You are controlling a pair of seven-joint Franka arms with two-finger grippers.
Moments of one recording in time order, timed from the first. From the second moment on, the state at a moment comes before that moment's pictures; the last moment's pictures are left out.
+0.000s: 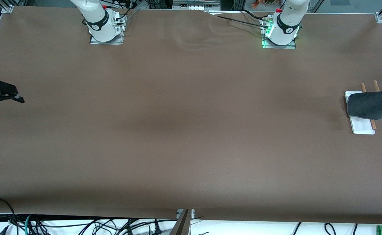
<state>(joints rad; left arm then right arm) 0.80 0.60 -0.06 -1.26 -0.08 1.49 2.23 -0.13 0.39 0.04 -1.10 0.04 1.45 -0.67</state>
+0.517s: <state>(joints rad) 0.87 0.70 -0.05 -1.26 -0.08 1.65 2.32 -0.12 0.20 0.05 -1.30 -0.03 1.39 -0.24</state>
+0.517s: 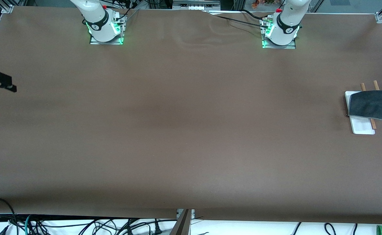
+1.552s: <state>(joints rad) 0.89 0.70 -0.06 -1.18 -0.08 1.72 2.24 -0.12 0.06 0.13 -1.47 -0.09 1.28 -0.04</state>
